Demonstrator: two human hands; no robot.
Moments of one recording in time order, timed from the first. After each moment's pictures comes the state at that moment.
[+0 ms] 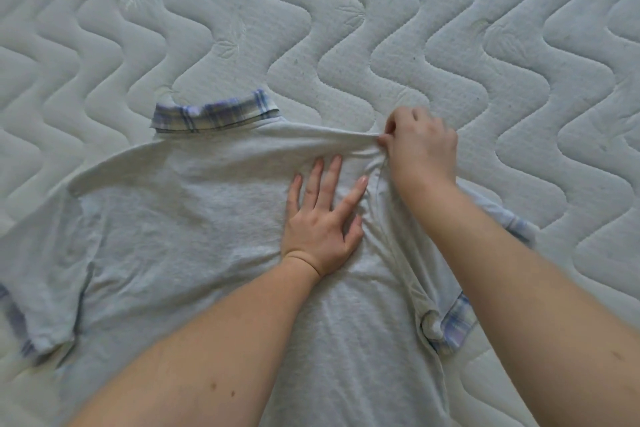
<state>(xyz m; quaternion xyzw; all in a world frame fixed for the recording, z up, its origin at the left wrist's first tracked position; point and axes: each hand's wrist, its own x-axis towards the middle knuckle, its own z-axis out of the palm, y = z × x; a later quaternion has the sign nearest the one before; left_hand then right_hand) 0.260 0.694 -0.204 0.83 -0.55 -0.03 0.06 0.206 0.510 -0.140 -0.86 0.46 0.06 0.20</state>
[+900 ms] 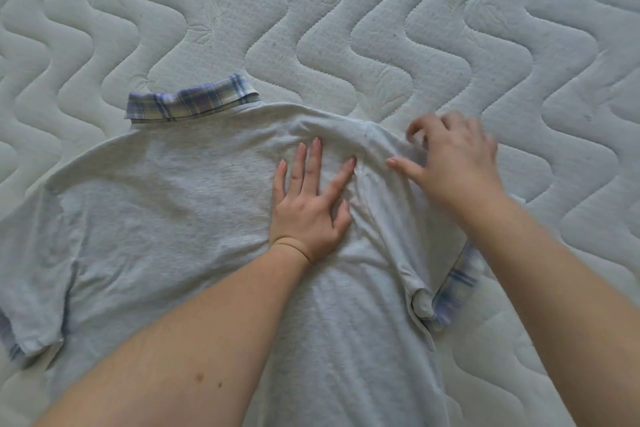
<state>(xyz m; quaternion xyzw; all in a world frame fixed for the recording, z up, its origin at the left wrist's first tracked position) 0.258 0.693 -0.201 0.84 -0.54 -0.06 0.03 0.134 0.507 -0.125 -0.86 0.45 0.10 0.23</state>
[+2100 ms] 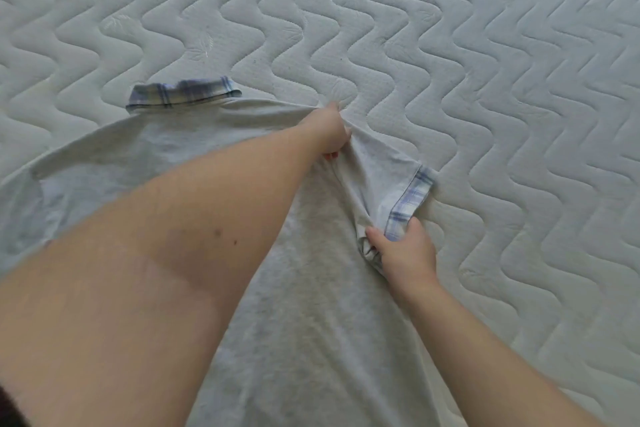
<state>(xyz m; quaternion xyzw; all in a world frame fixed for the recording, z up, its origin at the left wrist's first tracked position) 0.256 0.585 -0.109 0.81 -0.44 -0.37 0.09 0.046 0.678 -0.100 -0.57 0.68 -0.10 0.45</state>
